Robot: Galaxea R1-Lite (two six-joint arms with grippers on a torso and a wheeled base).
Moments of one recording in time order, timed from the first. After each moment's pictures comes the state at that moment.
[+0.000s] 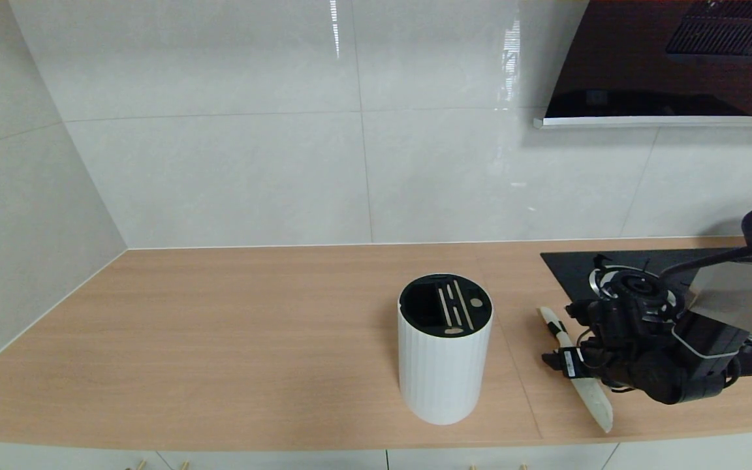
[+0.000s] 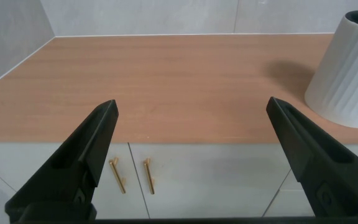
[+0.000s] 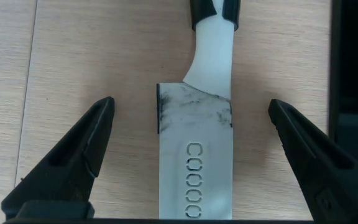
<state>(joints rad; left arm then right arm) 0.00 0.00 0.00 0.00 0.03 0.00 0.13 2.36 -0.83 -0.78 -0.06 0.02</state>
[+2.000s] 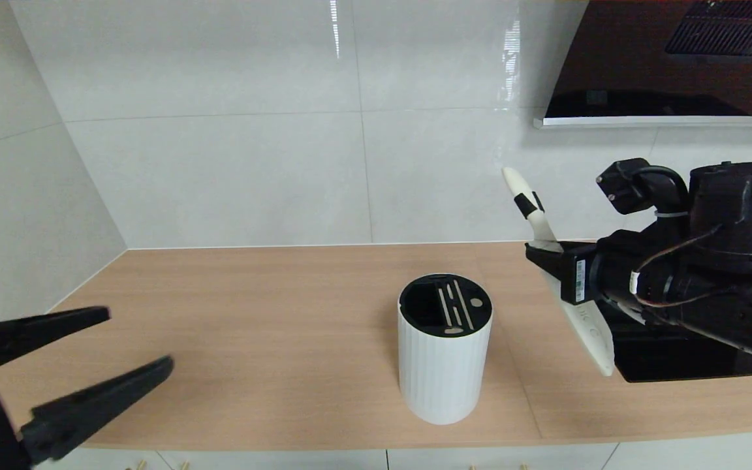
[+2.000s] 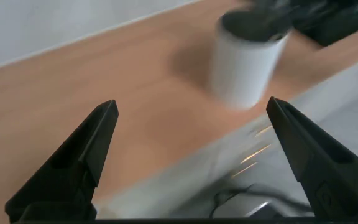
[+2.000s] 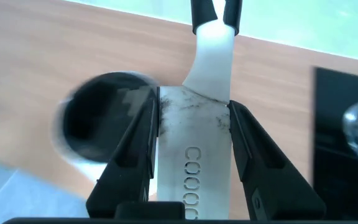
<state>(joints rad) -0.21 0.95 -0.59 -0.12 -0.34 0.06 0.56 1.55 -0.83 -0.48 -0.18 0.05</state>
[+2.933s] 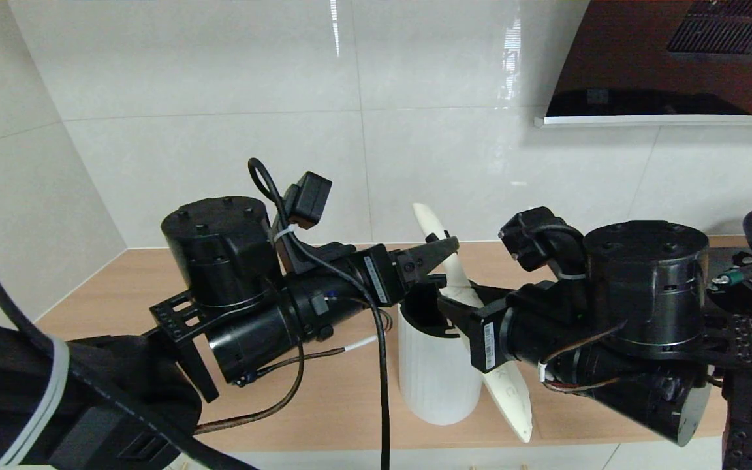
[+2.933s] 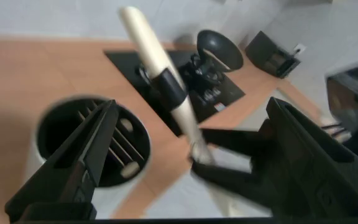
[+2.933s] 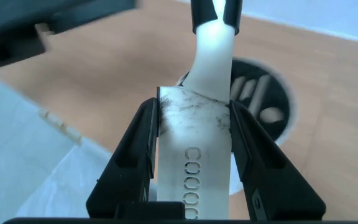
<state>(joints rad) -0.69 1.78 -0.79 -0.99 -0.19 -0.61 0.88 1.67 -0.82 -0.60 -0.29 0.16</state>
